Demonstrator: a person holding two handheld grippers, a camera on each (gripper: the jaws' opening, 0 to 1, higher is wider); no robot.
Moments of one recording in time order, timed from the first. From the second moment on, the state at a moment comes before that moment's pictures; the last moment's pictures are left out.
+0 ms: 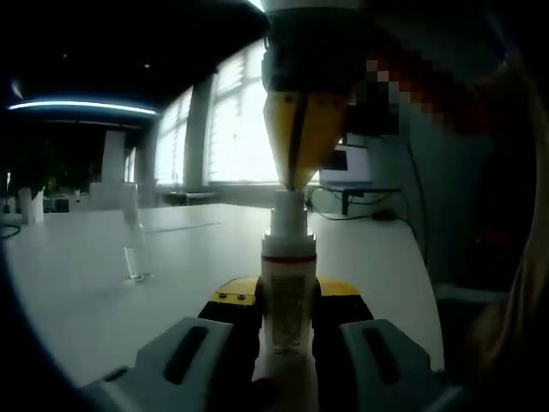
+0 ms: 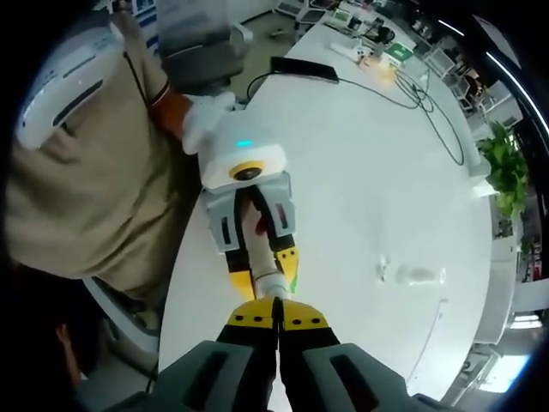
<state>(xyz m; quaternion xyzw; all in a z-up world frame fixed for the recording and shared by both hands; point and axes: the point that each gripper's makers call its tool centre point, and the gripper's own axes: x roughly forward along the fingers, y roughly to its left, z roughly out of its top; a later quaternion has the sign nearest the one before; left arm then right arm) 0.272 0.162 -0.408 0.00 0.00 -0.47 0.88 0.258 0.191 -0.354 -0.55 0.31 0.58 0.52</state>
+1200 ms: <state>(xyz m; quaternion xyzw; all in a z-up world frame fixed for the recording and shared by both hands) 0.271 0.162 -0.407 0.00 0.00 -0.47 0.88 0.256 0.192 -0.355 -0.55 0.31 0.58 0.52</state>
